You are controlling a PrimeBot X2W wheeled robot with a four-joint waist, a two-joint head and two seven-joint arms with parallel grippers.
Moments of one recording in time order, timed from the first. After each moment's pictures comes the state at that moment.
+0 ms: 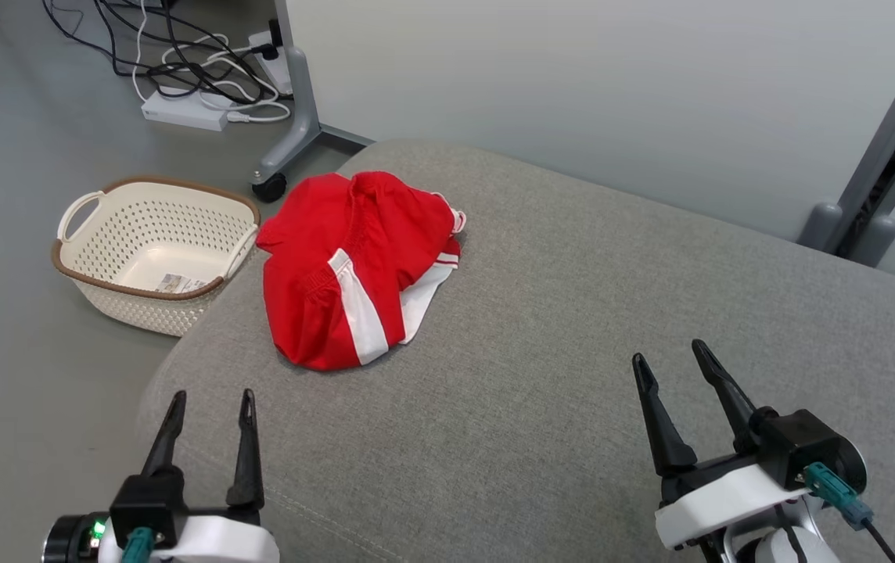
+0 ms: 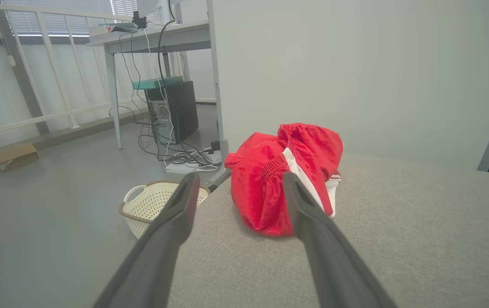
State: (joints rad) left arm 0.03 0.05 -0.07 0.17 -0.09 0.08 -0.26; right arm -0.13 -0.05 0.22 0.24 0.19 0.13 -0.26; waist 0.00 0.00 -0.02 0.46
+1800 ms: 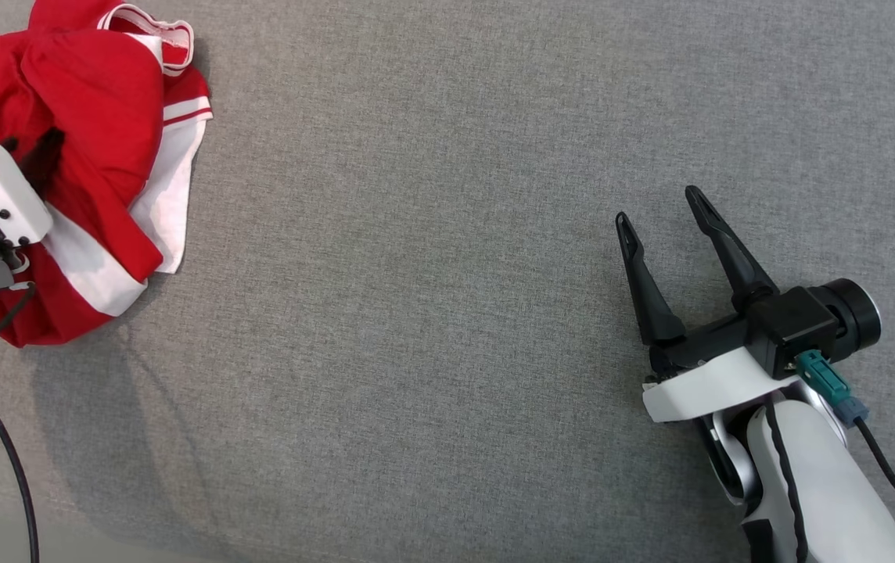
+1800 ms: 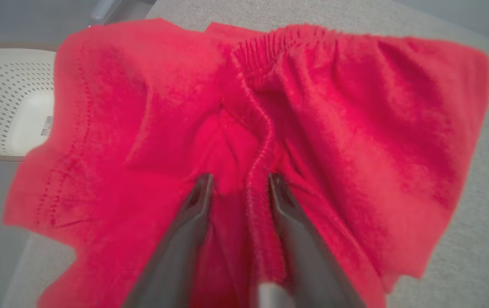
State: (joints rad) left arm -0.96 0.45 -0.32 0.90 -0.80 -0.13 0.37; right arm -0.39 -0.05 0.24 0.21 0.03 0.13 -0.26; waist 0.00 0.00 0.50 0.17
